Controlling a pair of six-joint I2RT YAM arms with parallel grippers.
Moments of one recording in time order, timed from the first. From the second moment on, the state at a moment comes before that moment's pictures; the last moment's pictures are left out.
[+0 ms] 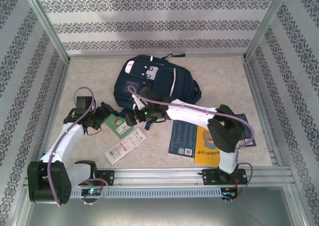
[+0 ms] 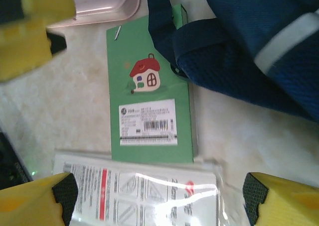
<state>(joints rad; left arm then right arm) 0.03 1.08 0.60 -0.49 0.25 -0.86 0.90 1.92 1.40 -0.39 -0.32 0.45</state>
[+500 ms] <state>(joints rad) 0.04 1.14 0.37 -0.20 0.25 -1.06 0.90 2.21 1.61 -0.42 -0.43 0.50</state>
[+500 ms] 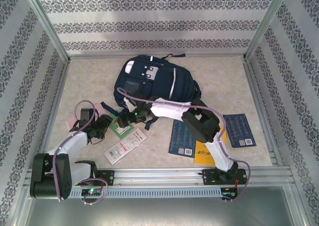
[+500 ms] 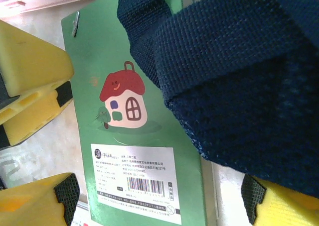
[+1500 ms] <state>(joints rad) 0.05 1.18 0.35 -0.17 0.26 -1.10 0.89 2.23 1.62 -0.27 -0.63 0.76</state>
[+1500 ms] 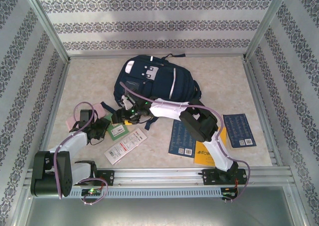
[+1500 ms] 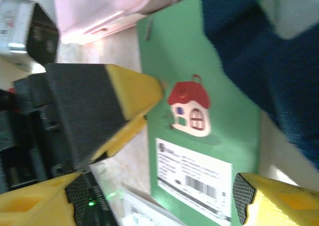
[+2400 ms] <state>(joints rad) 0.03 1.27 0.35 0.02 0.29 -1.10 0.84 2.25 1.59 -0.28 -0.65 0.86</state>
